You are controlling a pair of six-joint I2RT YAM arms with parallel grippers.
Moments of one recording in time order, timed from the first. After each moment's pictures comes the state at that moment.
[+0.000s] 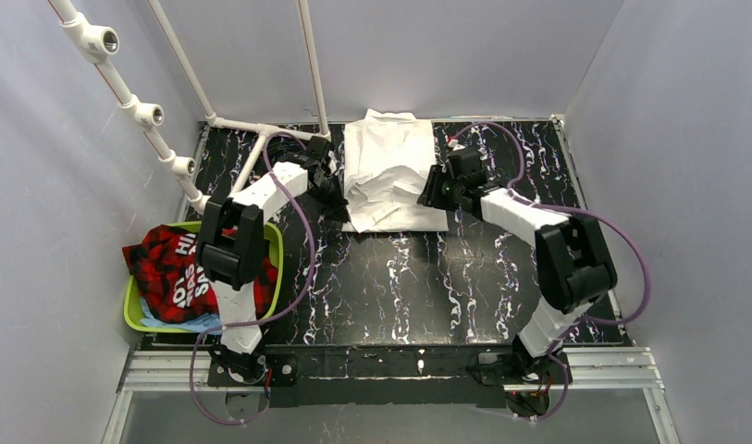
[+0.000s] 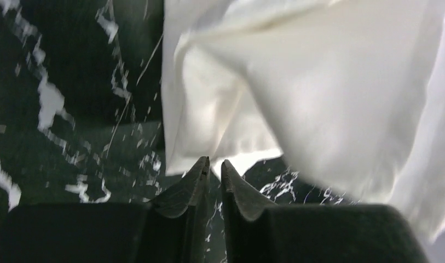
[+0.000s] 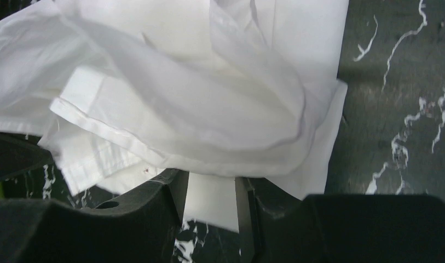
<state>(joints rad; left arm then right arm) -0.36 1.97 1.51 -0.75 0.26 -0.59 0.42 1.74 1.12 -0.12 -0.13 0.50</state>
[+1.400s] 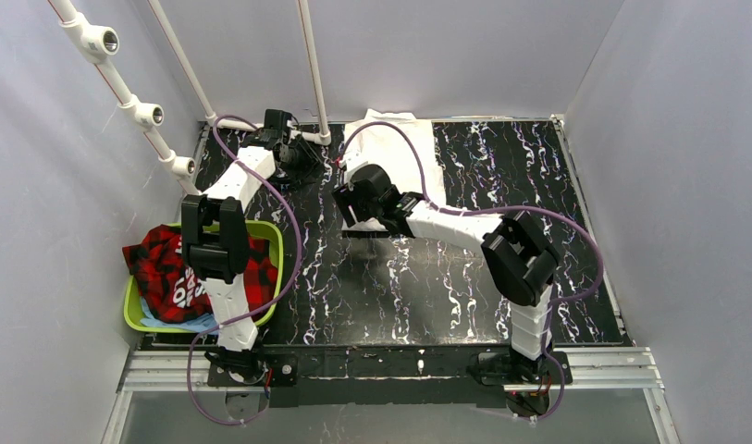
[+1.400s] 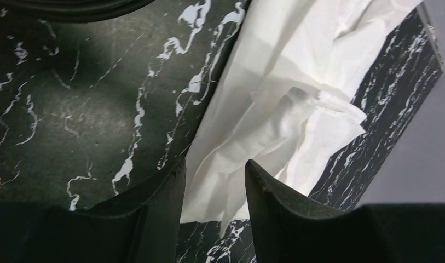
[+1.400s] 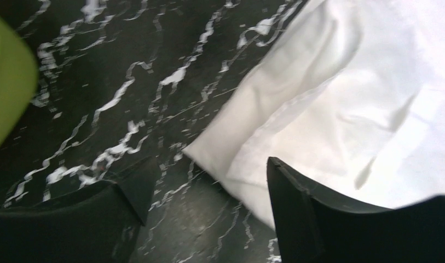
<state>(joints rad) -0.16 1.96 1.62 -0.60 0.20 -0.80 0.88 1.92 1.39 -0.06 0.14 0.12</state>
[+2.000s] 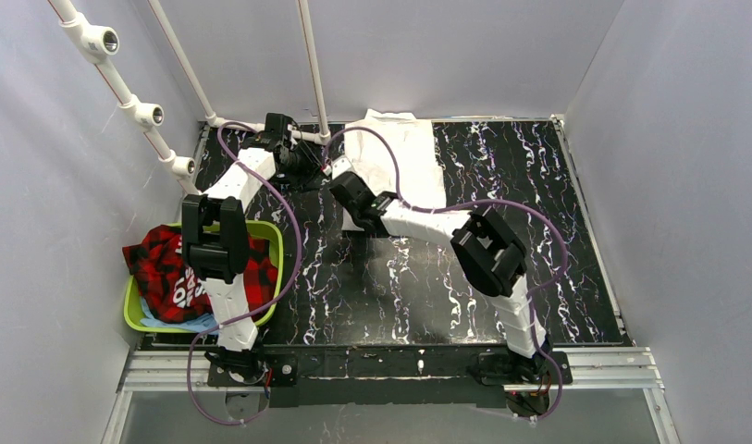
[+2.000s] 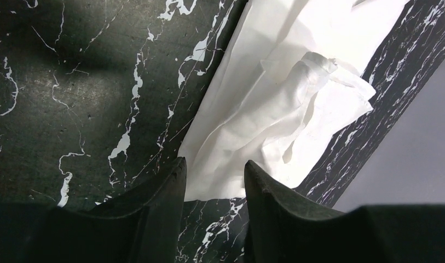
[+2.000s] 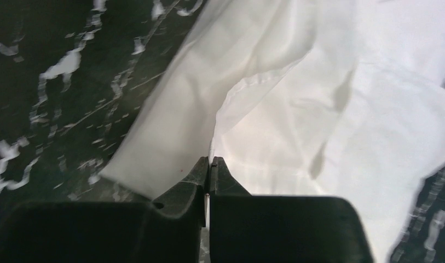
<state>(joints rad) -0.15 1.96 1.59 -0.65 0.28 -0.81 0.93 2.12 1.62 -0.26 0.53 0.03</state>
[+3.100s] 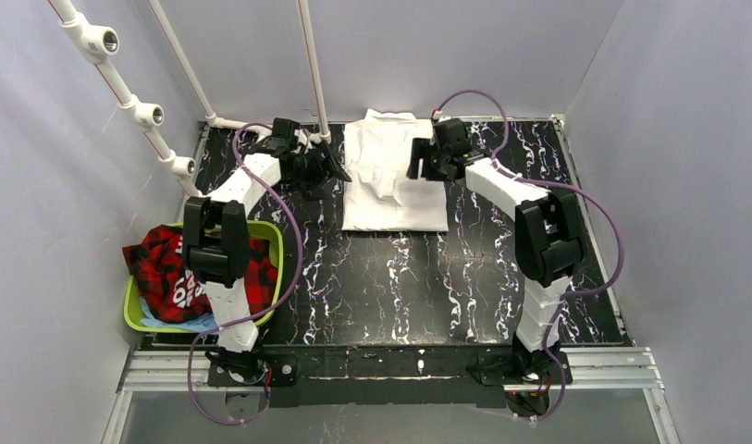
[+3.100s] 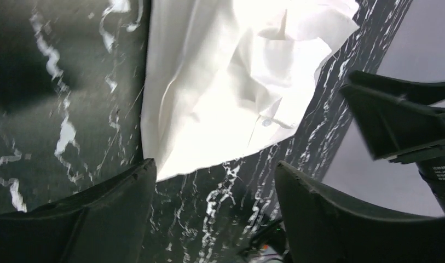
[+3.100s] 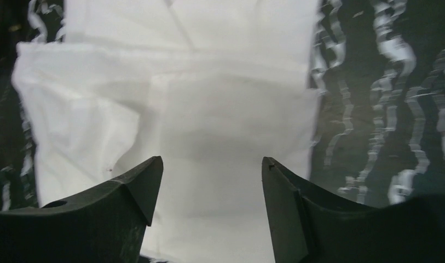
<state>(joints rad) -0.18 1.91 1.51 -0.60 0.48 -0.71 0.43 1.94 1.54 -0.32 0.04 0.33</state>
